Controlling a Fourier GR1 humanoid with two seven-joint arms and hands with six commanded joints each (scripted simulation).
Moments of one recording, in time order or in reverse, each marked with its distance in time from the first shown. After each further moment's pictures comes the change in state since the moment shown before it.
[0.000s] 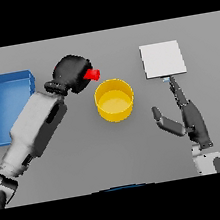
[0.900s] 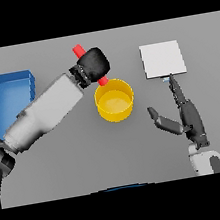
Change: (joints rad) left arm -0.311 0.029 -0.406 0.159 -0.394 -0.145 -0.251; right arm -0.017 0.030 -0.006 0.024 0.007 -0.033 -0.006
